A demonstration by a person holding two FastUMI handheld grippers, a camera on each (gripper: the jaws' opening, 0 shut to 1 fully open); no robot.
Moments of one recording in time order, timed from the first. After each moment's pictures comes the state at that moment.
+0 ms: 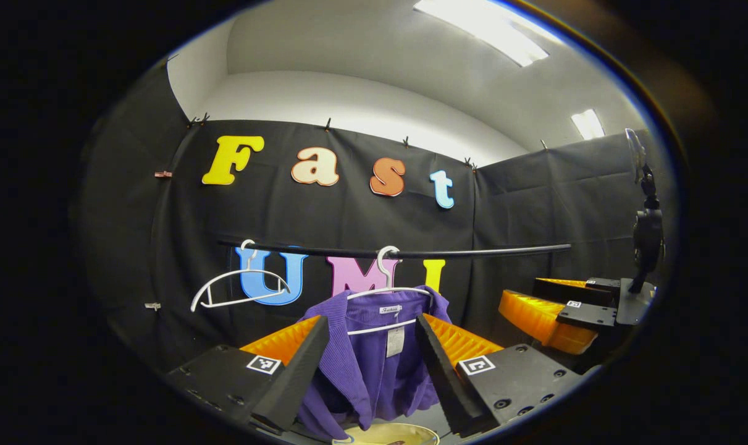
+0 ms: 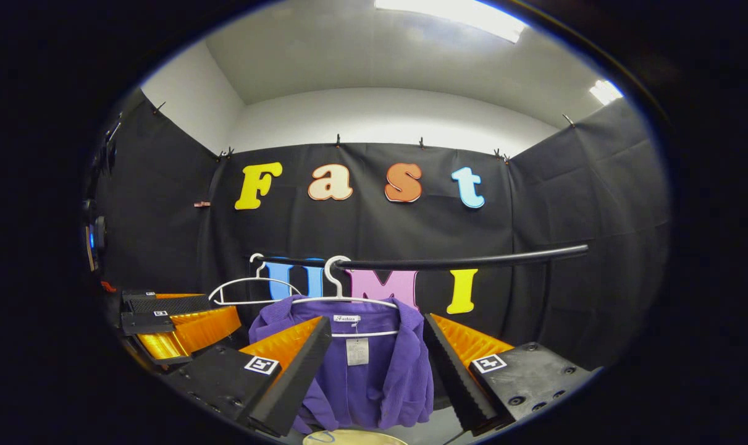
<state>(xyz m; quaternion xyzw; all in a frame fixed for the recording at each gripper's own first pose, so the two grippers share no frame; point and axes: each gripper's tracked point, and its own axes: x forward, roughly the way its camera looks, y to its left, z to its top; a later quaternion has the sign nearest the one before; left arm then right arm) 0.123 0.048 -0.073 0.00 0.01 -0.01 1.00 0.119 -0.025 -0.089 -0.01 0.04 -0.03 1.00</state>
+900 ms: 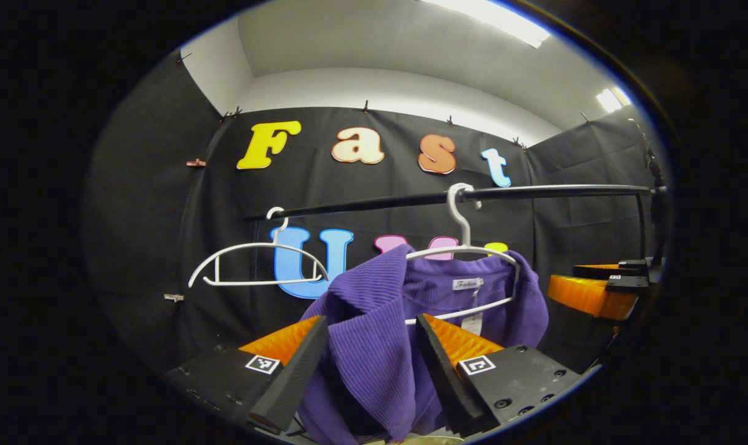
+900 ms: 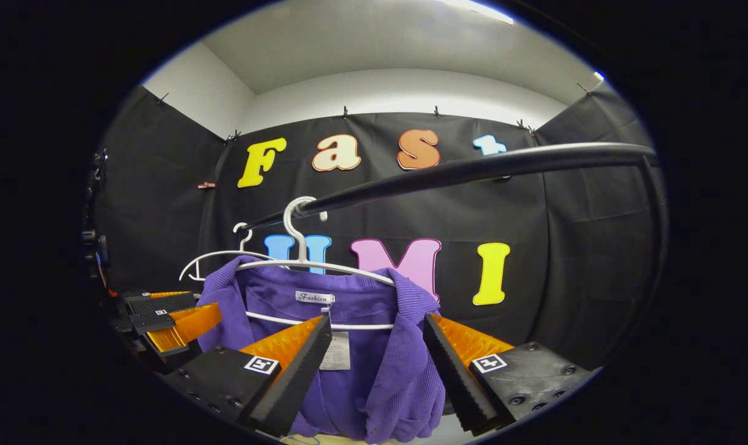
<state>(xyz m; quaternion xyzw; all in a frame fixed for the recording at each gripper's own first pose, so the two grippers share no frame) 0.224 0.120 -0.192 0.01 0.01 0.13 0.99 0.228 -0.063 -0.203 0.00 0.06 0.03 1.00</state>
